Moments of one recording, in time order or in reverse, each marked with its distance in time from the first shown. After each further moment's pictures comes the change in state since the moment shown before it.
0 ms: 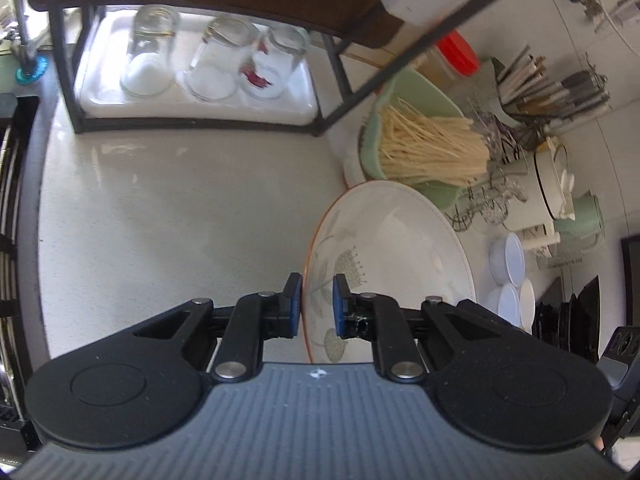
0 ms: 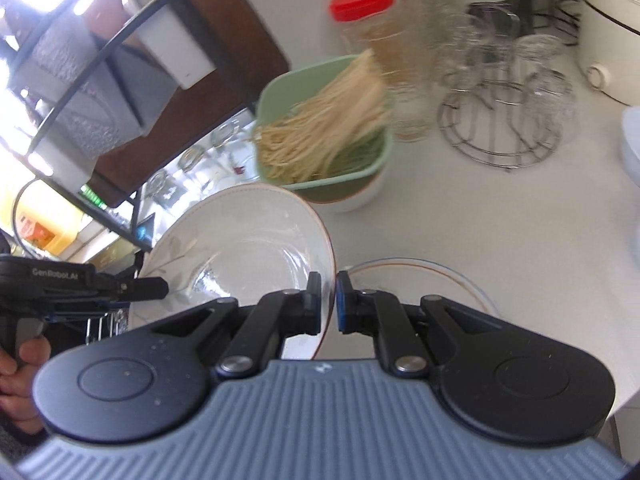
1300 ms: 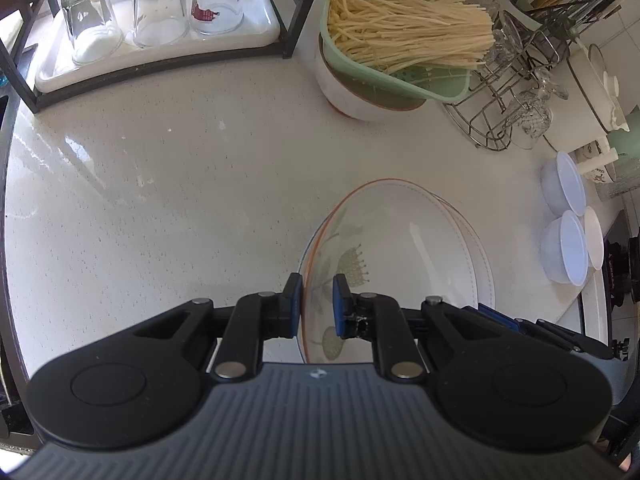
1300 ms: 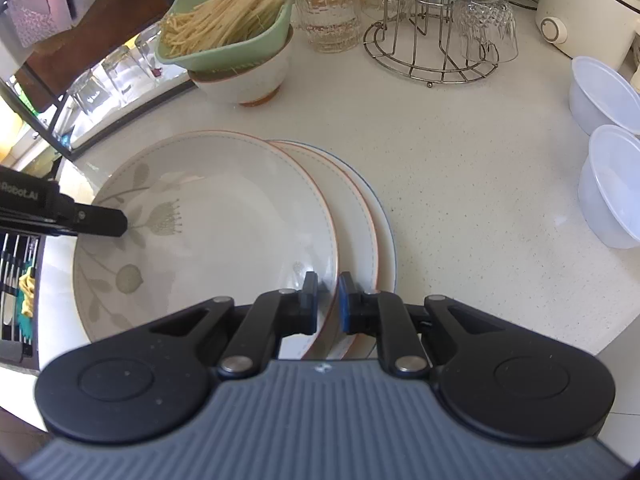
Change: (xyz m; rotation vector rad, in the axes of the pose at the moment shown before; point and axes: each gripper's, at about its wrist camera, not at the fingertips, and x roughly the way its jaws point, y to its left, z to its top) left arm 0.080 -0.060 -0.054 0.149 0.069 0.203; right arm 0.021 -0.056 -0.053 -0.137 0.110 -0.169
